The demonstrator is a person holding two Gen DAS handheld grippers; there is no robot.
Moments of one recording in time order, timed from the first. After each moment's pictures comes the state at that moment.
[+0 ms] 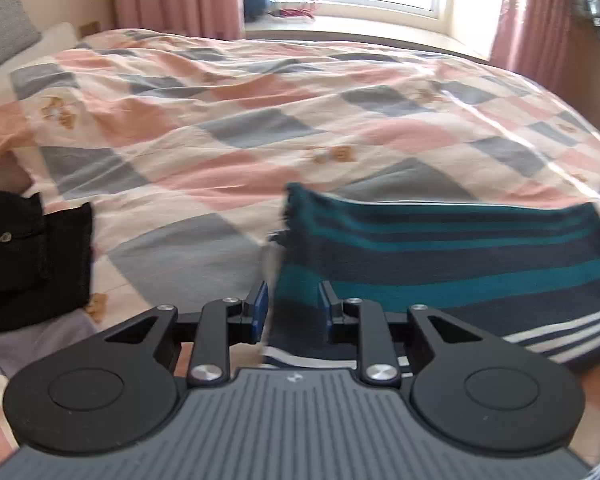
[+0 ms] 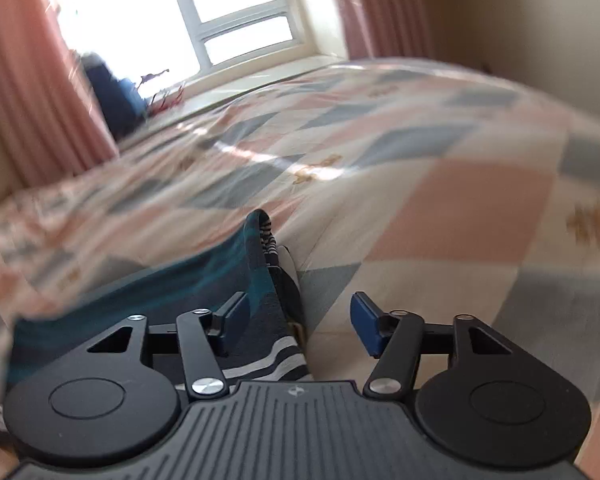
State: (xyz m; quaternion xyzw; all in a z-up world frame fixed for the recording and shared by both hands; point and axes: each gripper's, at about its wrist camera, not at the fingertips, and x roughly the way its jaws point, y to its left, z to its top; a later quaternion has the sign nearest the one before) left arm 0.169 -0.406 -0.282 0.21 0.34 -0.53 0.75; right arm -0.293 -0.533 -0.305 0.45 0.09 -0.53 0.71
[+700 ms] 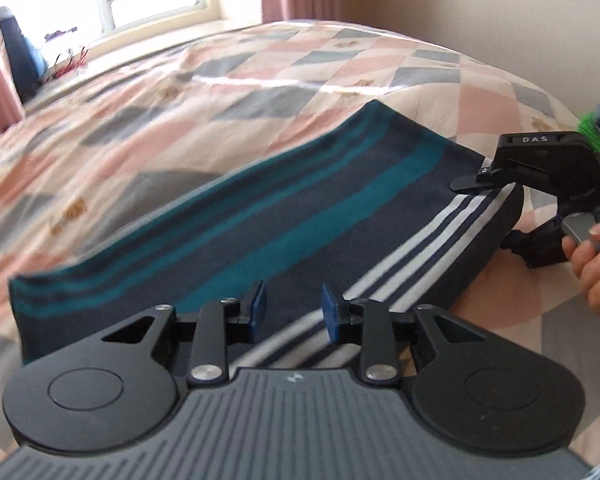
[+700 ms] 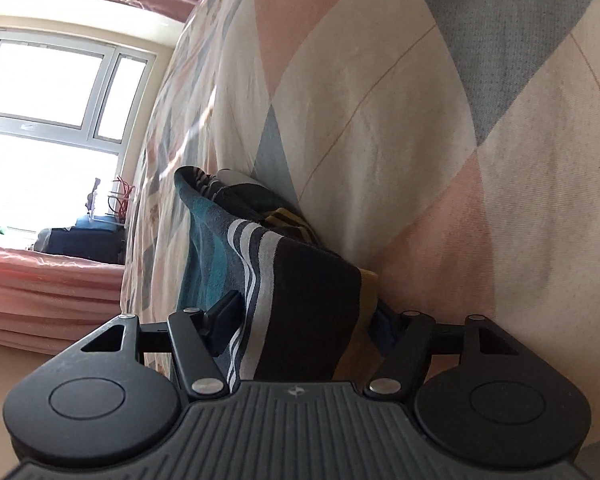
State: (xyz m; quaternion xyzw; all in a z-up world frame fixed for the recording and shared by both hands) left arm 0.037 -0.462 -0.329 0.34 0.21 -0.74 0.55; right arm -0.280 -0.537 -0.403 0.66 -0.05 -0.51 0.56
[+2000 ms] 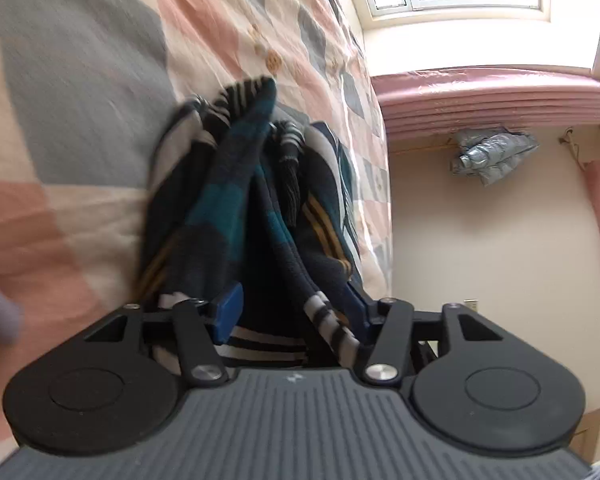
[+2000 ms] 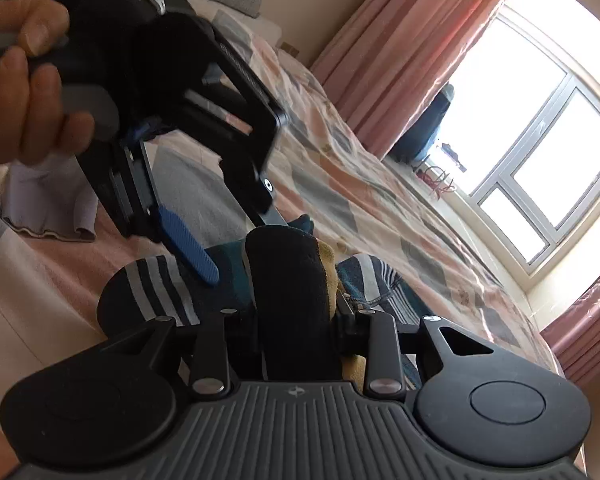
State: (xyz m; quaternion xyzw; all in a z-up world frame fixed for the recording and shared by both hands) left arm 0.321 -0.407 -0.392 -0.14 0.68 -0.60 0.40; right arm 0.093 -0.372 -0.324 -0.19 0.35 -0.30 0.87
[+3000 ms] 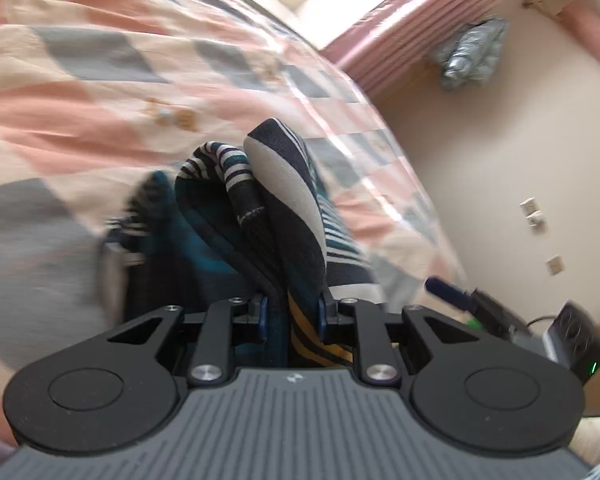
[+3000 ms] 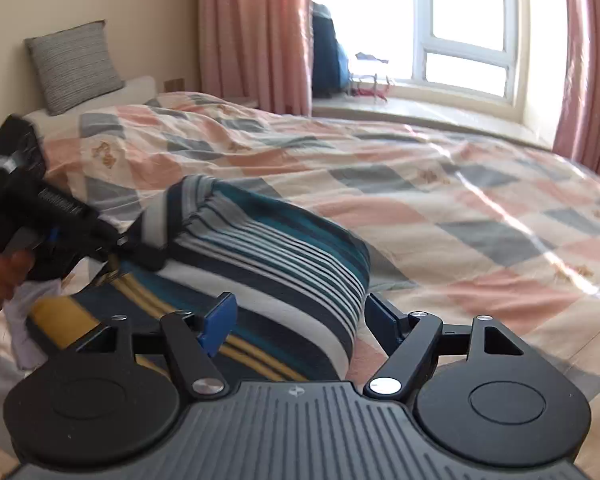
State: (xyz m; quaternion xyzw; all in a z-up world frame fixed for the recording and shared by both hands) left arm 0.295 -0.455 -0.338 0.04 0.51 -0.70 0.49; right arm 0.005 -0.491 -0.284 0.15 0.29 -0.36 0.87
